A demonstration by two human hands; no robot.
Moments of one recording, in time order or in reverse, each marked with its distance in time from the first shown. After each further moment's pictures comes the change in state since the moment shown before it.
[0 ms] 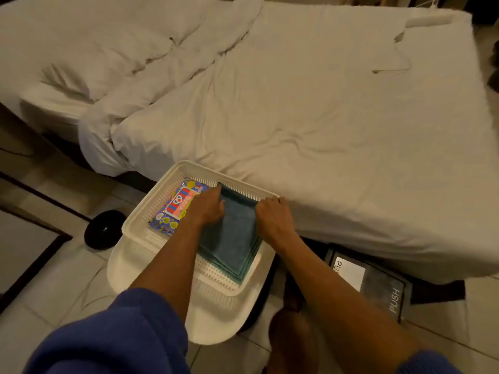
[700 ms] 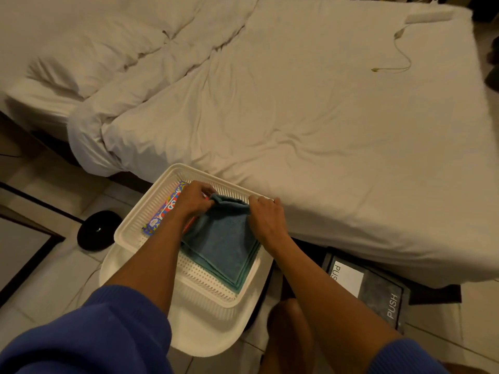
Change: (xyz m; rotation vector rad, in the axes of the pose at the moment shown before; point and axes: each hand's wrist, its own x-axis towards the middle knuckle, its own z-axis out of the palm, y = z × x) left_hand 0.019 -0.016 -0.032 -0.305 0.012 -0.074; right_hand 0.032 -0.001 0.015 0.175 0.148 0.037
